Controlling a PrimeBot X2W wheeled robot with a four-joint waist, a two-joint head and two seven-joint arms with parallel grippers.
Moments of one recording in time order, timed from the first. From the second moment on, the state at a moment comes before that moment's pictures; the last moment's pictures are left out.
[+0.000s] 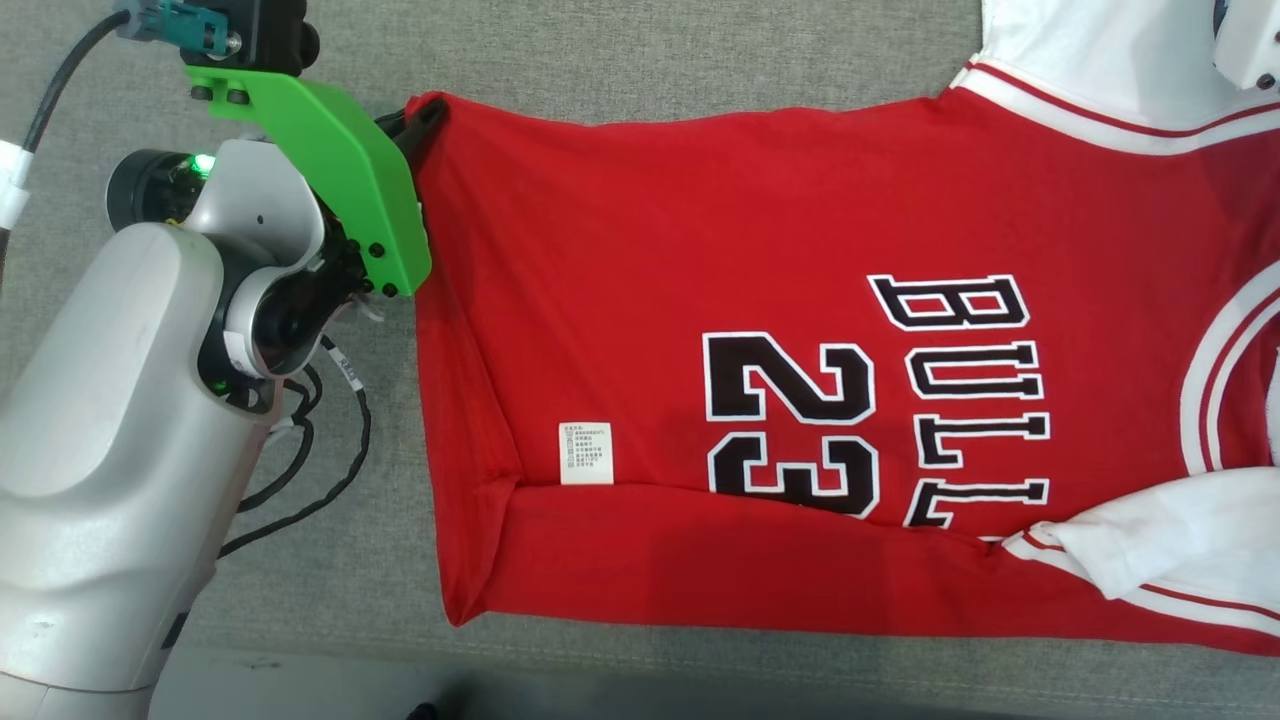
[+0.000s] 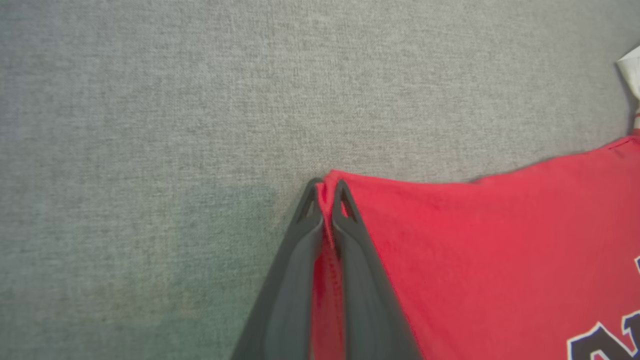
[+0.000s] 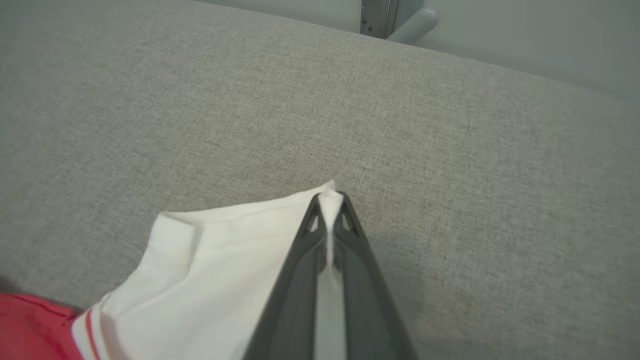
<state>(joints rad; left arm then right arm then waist) -0.88 0.37 -0.53 0.20 -0.86 0.12 0.62 -1.09 -0.60 0.39 0.42 0.68 0.13 0.59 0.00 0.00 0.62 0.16</state>
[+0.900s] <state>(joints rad) -0.69 0.47 -0.48 0.00 -0.89 0.18 0.60 -0.87 -0.70 0.37 0.20 0.84 0.13 0.40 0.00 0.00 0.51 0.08</state>
